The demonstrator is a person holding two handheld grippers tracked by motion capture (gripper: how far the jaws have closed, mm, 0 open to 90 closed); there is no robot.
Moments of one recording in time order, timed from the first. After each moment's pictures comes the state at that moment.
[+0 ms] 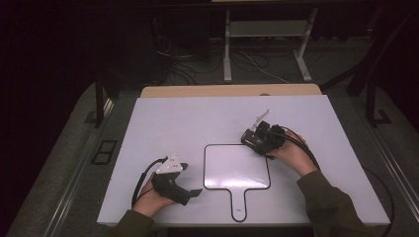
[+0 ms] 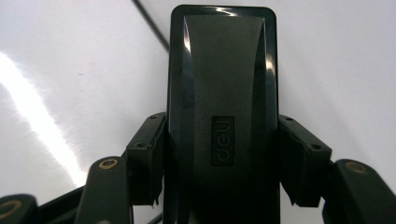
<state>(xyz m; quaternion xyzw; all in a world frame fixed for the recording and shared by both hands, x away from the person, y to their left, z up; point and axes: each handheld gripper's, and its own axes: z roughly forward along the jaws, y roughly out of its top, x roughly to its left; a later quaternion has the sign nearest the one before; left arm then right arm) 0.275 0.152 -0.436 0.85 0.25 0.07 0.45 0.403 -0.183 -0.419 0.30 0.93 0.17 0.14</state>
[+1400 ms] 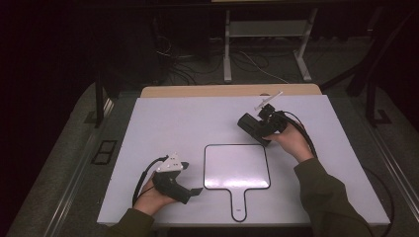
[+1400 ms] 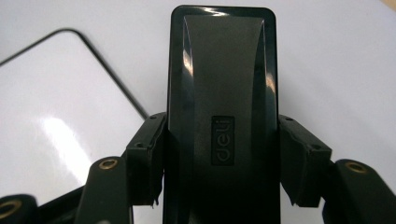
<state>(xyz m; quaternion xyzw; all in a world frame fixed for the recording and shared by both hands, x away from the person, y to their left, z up) 0.279 0.151 -0.437 0.85 0.25 0.06 0.45 0.438 -0.194 -0.391 0.35 0.89 0.28 0.09</state>
